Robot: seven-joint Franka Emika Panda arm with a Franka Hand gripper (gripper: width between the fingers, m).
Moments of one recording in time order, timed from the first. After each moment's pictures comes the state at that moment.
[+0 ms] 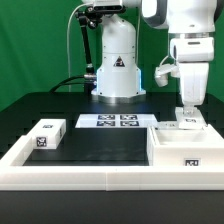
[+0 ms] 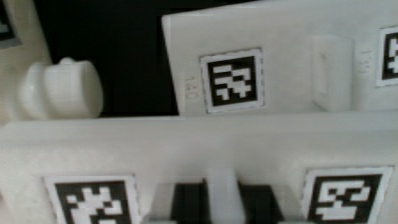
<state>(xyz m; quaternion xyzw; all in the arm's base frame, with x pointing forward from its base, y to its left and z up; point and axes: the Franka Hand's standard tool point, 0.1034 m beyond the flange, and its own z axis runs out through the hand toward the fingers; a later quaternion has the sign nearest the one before) 0.450 0.122 0.055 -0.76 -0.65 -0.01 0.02</state>
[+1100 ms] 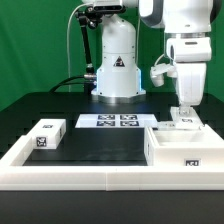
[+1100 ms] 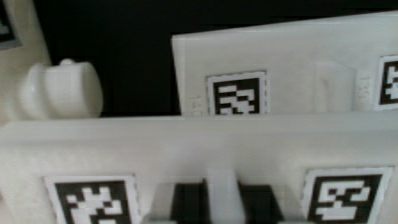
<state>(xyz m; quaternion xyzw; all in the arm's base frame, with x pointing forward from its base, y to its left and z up) 0.451 0.113 0.056 -0.75 -0.67 0.00 0.02</state>
